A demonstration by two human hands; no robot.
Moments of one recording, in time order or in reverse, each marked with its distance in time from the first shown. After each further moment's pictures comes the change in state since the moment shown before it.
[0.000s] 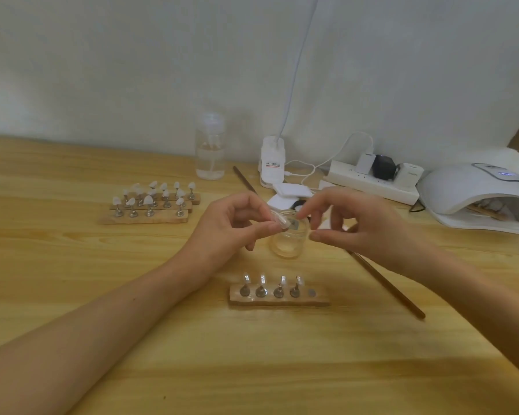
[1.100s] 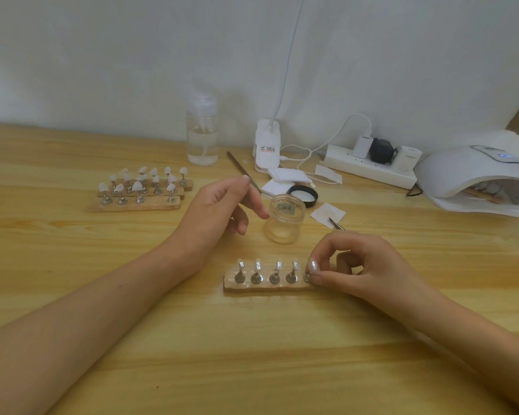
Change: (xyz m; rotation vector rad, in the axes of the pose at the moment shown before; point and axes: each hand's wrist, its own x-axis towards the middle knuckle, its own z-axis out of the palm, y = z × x) left_hand 0.003 -0.005 -0.003 0.033 0.060 -0.060; right_hand -0.052 -0.009 0.034 0.303 -0.025 0.299
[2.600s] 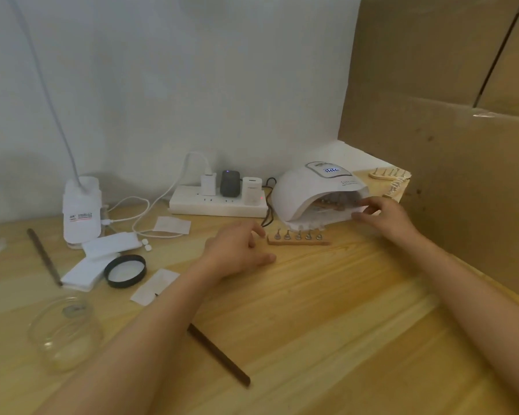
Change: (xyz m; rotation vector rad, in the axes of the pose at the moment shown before) left_hand 0.162 -0.045 0.241 0.812 -0.480 -0.068; right_hand -0.036 0.231 -0.294 -0.431 0.707 0.529
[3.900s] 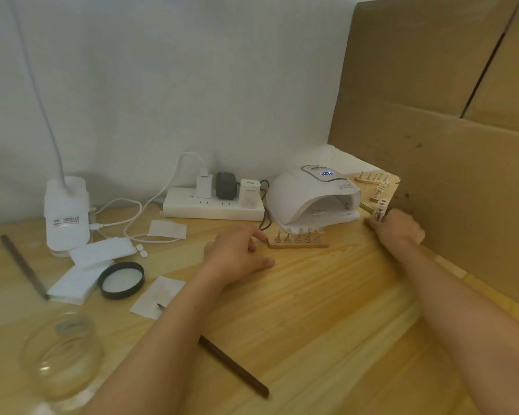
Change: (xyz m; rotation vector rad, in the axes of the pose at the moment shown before) left_hand 0.000 -0.007 0.002 -0.079 0.029 0.049; right_hand -0.006 0.010 0.002 -0.416 0.205 0.481
